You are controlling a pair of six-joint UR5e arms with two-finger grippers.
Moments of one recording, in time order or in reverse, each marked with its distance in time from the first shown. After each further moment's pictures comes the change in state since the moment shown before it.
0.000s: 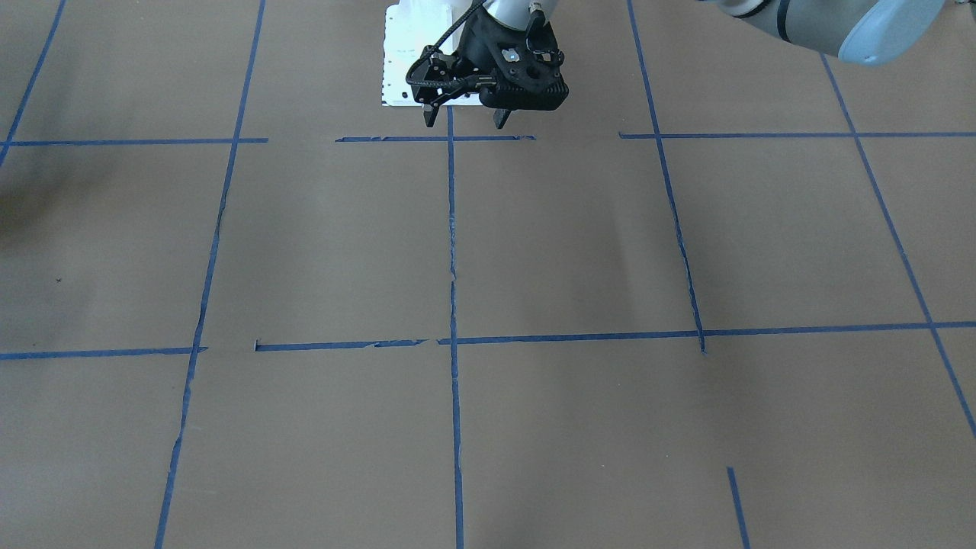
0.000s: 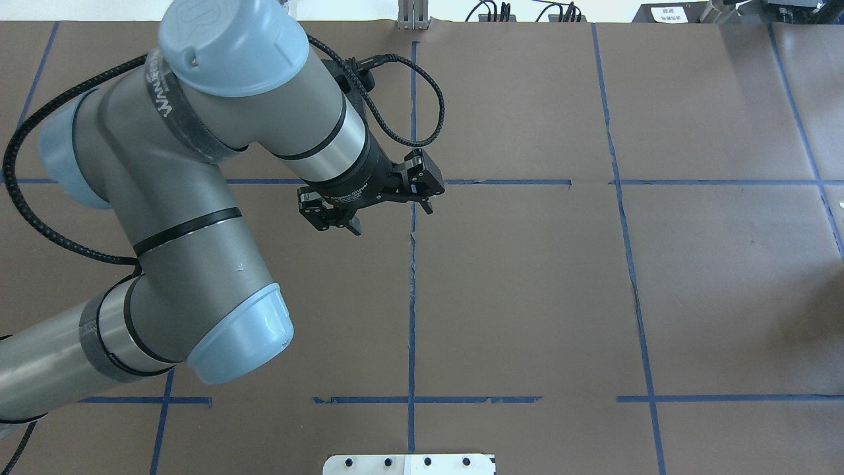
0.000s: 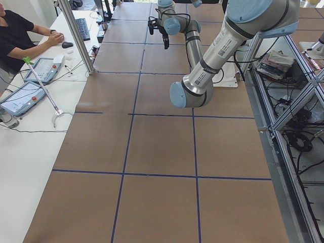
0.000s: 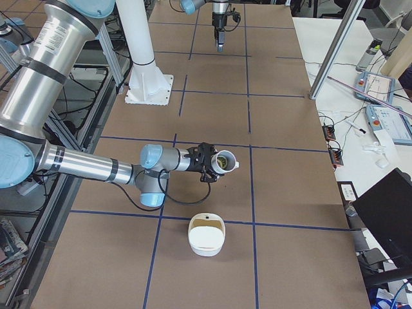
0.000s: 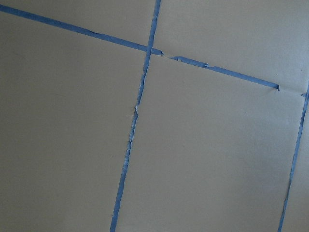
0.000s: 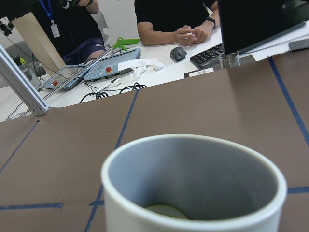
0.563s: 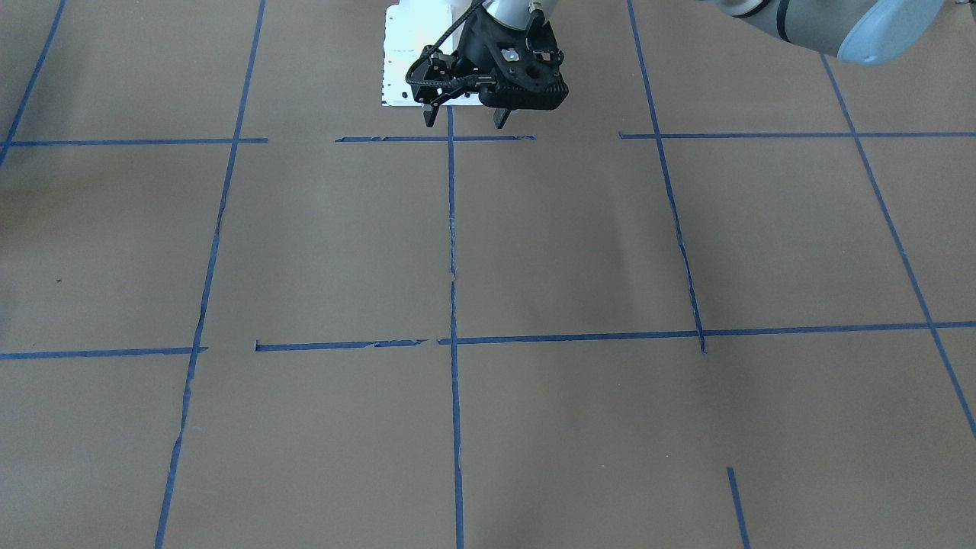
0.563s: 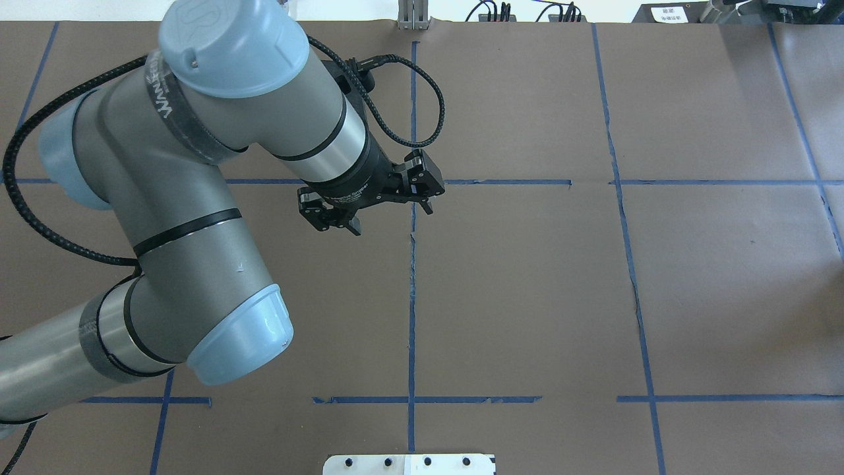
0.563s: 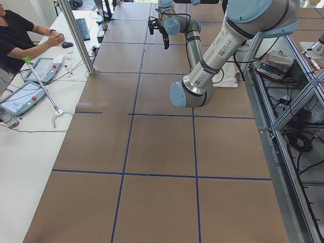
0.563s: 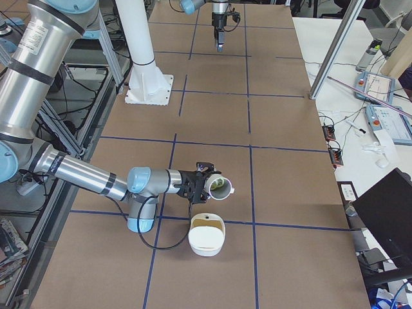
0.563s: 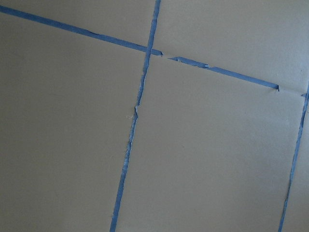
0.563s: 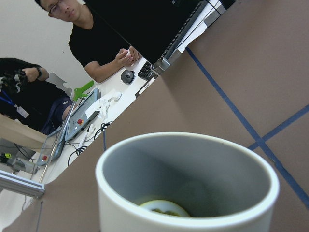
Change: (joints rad) left arm 0.001 0.000 -0.001 0.000 0.002 0.000; right arm 0.198 0.029 -0.153 0.171 0.143 0.493
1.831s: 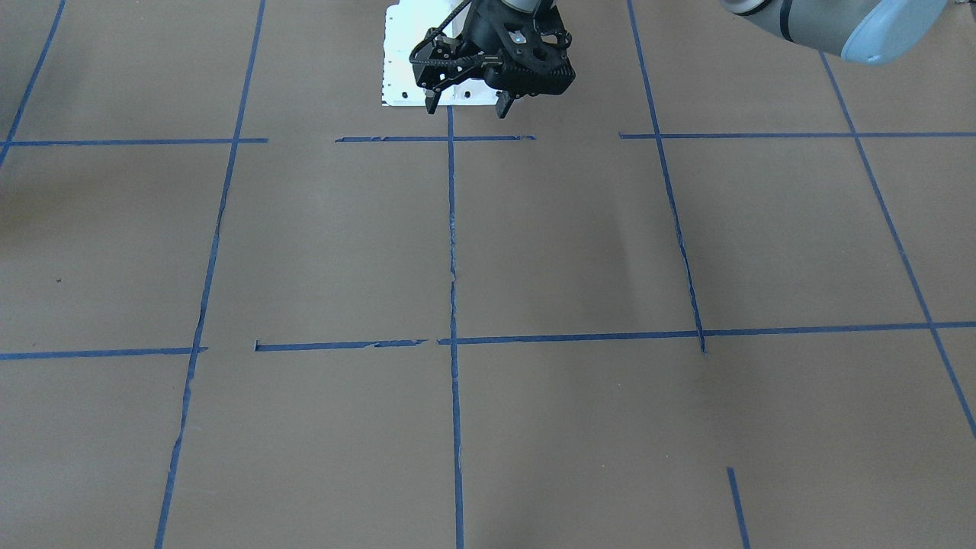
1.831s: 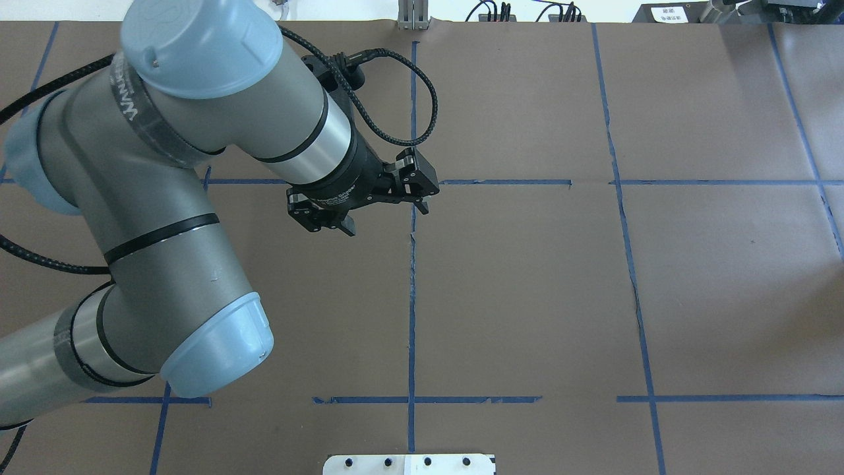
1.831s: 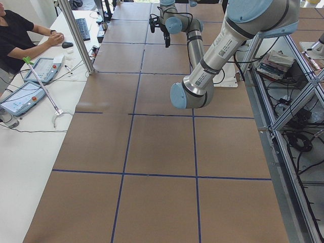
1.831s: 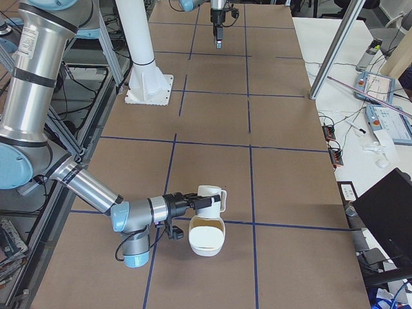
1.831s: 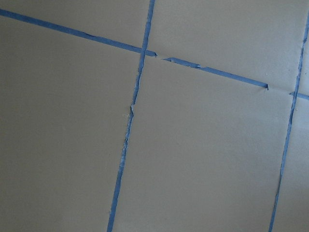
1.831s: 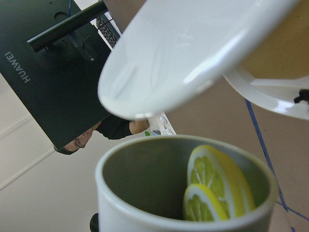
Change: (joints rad) left arm -0.004 0.021 -0.055 0.003 0.002 -0.001; right arm 0.126 0.129 -0.321 0.440 0.001 1.319
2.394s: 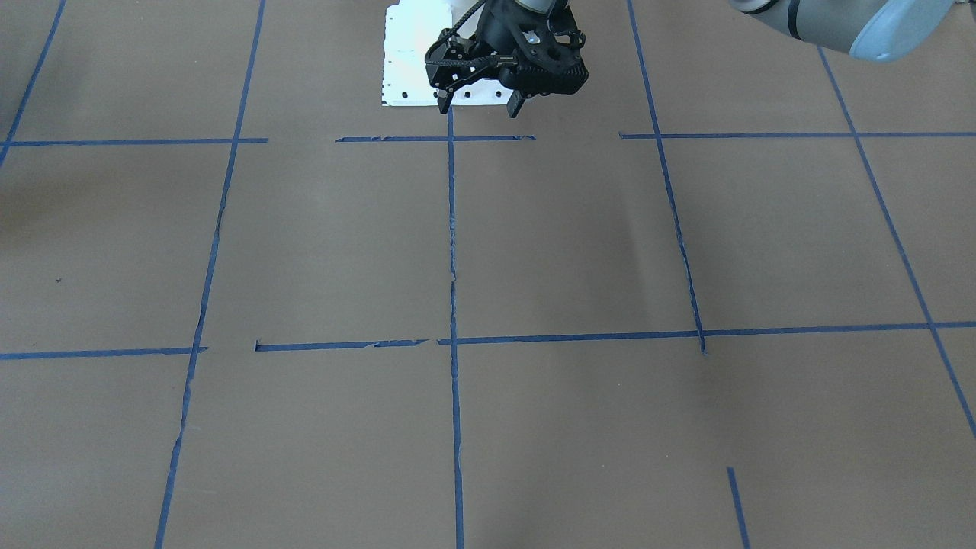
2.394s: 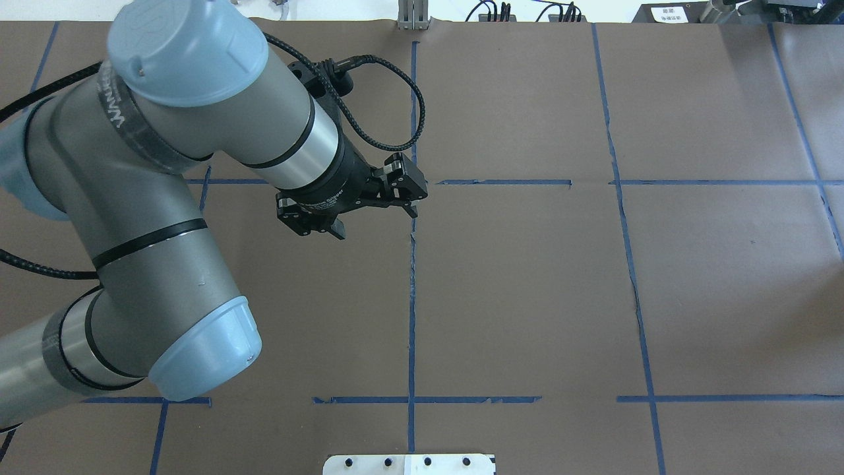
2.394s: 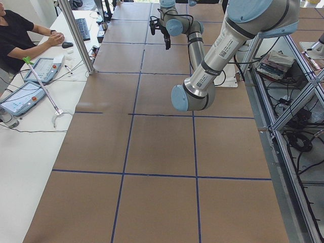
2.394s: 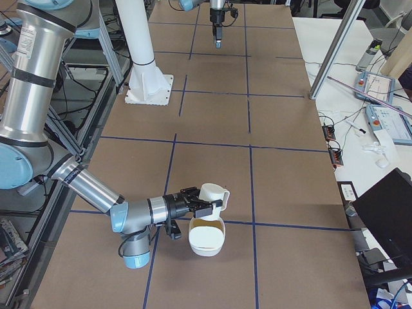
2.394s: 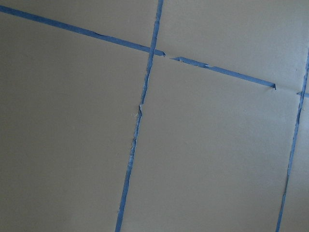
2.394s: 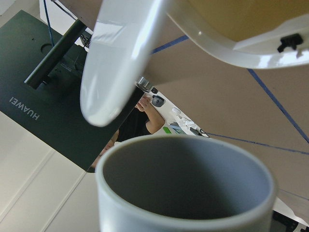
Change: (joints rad) left arm -0.002 0.026 -0.014 -0.001 0.000 0.001; right arm 0.033 0.004 0.023 0.024 -0.022 0.220
